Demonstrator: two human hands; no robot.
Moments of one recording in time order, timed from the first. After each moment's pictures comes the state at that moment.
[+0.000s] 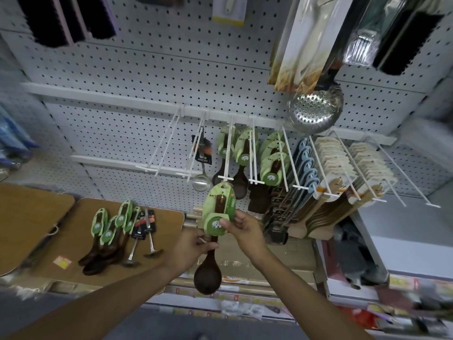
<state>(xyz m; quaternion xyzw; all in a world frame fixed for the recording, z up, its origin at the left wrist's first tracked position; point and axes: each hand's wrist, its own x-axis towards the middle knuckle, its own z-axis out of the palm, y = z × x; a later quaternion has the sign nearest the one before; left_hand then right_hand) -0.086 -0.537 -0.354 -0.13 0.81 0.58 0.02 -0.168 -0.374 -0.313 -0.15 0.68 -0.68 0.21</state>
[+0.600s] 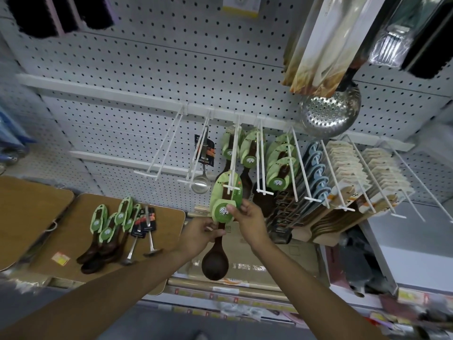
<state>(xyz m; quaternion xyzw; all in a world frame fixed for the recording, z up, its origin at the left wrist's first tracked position) -0.139 -0.541 -0.359 -0.15 0.76 0.64 0.01 -0.215 -0.399 -0.315 -0.11 0.70 -0.68 0.17</state>
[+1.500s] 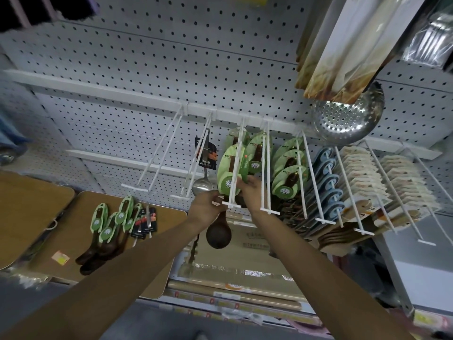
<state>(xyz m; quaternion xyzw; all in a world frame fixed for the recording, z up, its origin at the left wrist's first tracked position) -0.235 -0.566 -0.348 -0.22 0.82 0.53 0.00 -0.321 -0.444 -0.317 -0.03 0.73 -0.67 0.15</state>
